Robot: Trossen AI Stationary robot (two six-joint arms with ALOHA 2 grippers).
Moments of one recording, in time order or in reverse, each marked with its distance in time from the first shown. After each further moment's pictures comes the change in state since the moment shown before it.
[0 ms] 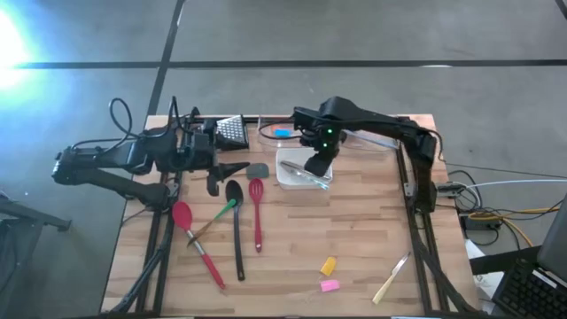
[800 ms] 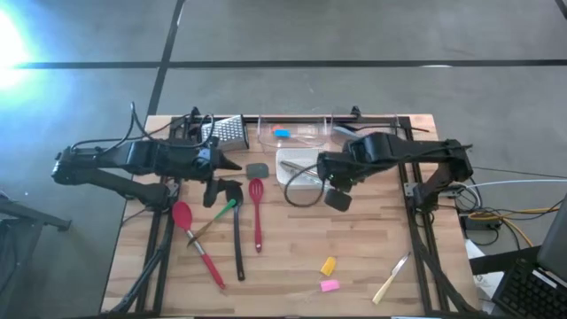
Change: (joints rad) left arm -0.003 -0.002 0.000 -0.433 0.084 -0.145; right arm 0.426 -0.272 -0.040 0.004 0.435 0.246
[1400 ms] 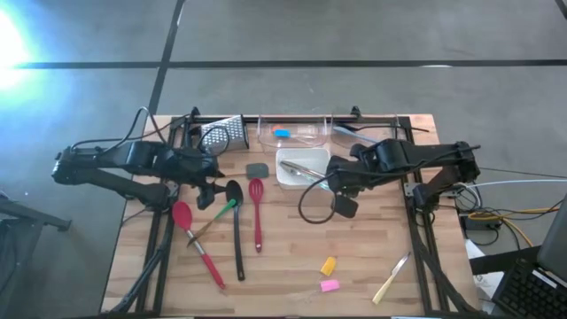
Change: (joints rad) left arm -0.004 0.000 0.000 -0.362 -0.030 -0.226; right arm 0.092 -0.048 -0.002 -0.011 0.065 0.094
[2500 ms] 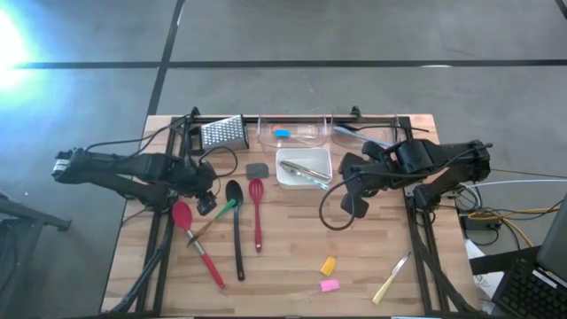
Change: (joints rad) left arm -0.019 0.000 -0.238 -0.126 -0.022 -0.252; right arm 0.068 -0.087 -0.009 0.000 0.097 0.063
